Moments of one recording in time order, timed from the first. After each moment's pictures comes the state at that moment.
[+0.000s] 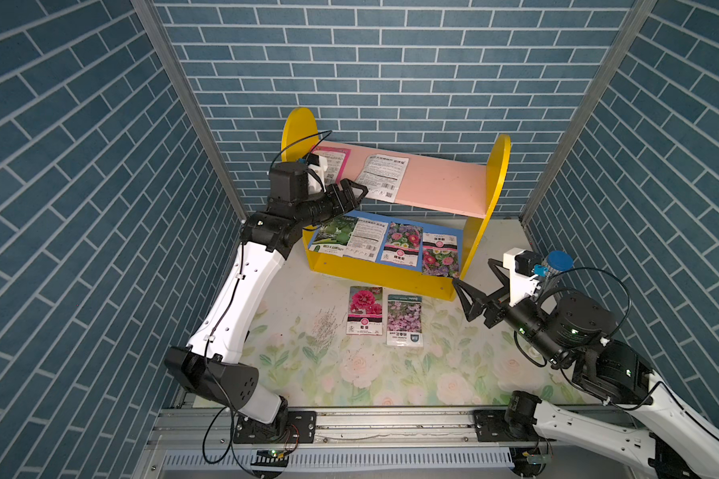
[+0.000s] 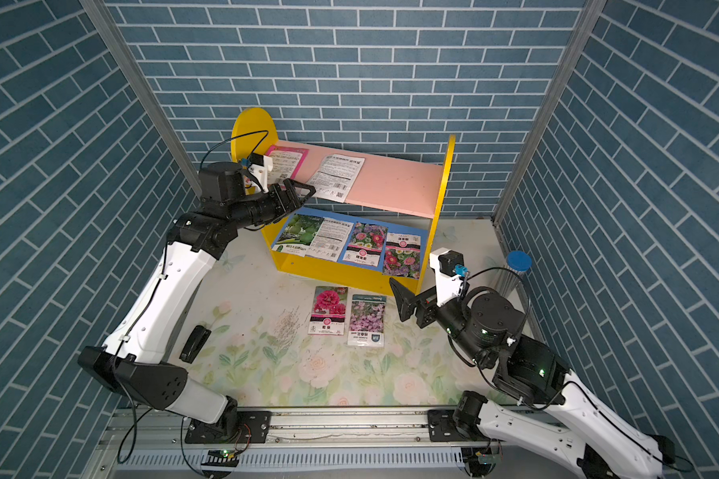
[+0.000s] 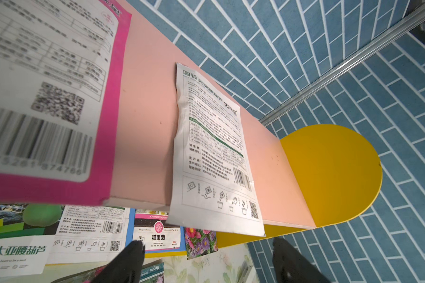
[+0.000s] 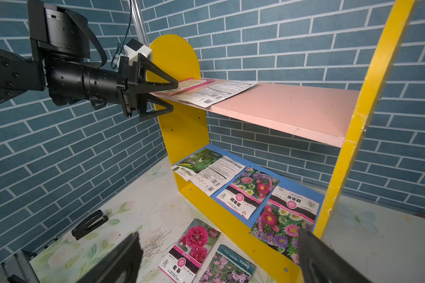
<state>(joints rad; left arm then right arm) -0.31 1.54 1.82 -0.59 0.42 -0.69 1.05 0.69 1.10 -0.50 0.40 0.13</state>
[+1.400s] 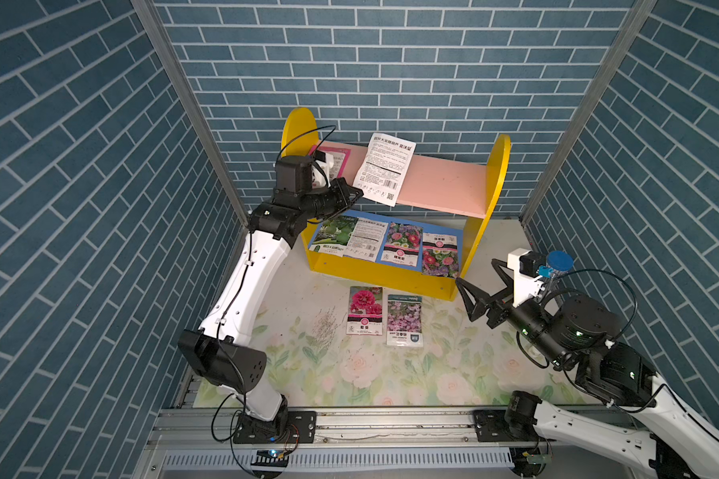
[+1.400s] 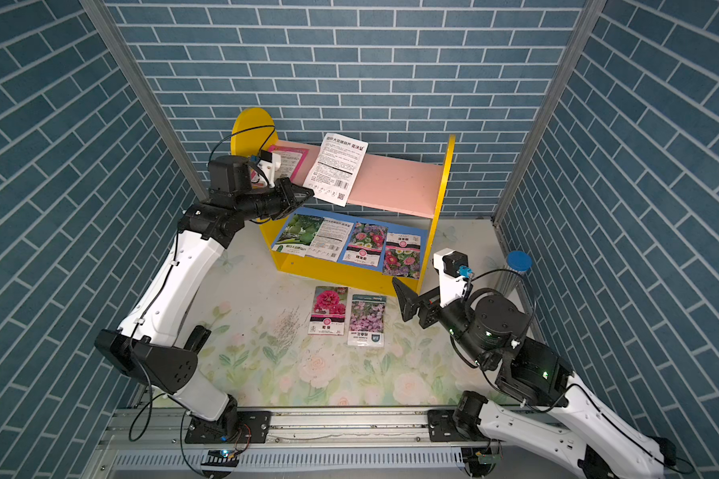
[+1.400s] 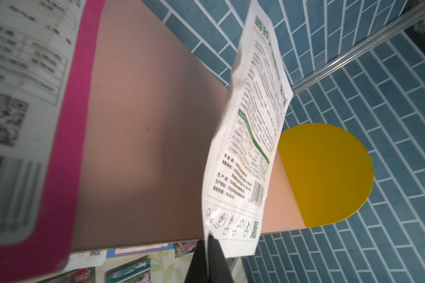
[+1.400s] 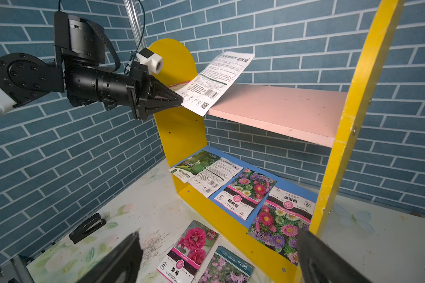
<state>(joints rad) -0.30 1.62 1.90 -0.58 0.51 -0.72 1.05 0.67 1.10 -0.50 0.42 0.13</state>
